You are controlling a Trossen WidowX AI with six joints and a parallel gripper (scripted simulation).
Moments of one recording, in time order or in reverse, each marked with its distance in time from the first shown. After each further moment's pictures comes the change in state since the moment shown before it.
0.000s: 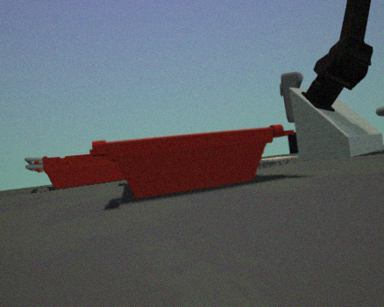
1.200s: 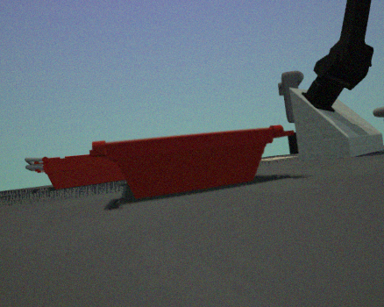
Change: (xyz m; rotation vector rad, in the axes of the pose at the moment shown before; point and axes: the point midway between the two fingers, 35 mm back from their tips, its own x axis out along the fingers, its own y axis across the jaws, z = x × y) arm 0.019 -0.003 -0.003 0.002 0.003 0.004
